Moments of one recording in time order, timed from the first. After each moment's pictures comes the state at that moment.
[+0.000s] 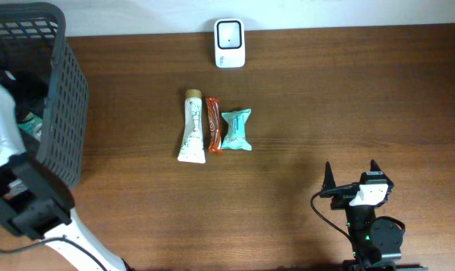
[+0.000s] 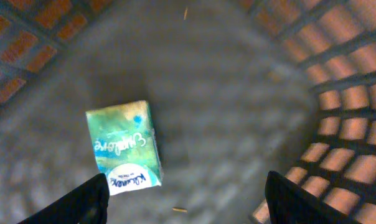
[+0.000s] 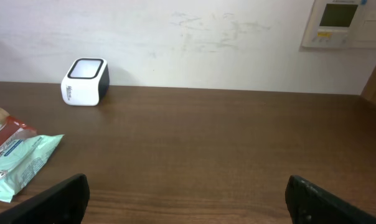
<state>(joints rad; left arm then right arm) 0.50 2.15 1.99 -0.93 -0.04 -0.29 0.01 0.01 0.01 -0.08 0.02 -0.03</state>
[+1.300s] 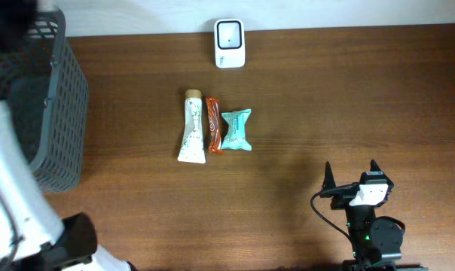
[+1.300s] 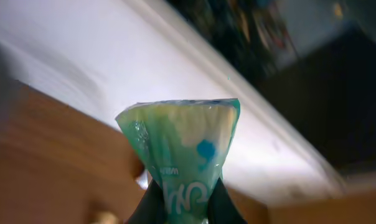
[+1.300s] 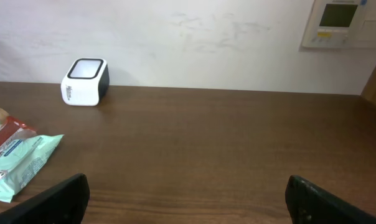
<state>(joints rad) 0.27 1.81 2.45 -1.03 0.51 -0.65 0.01 0.01 0.01 -0.08 0.02 -0.03</state>
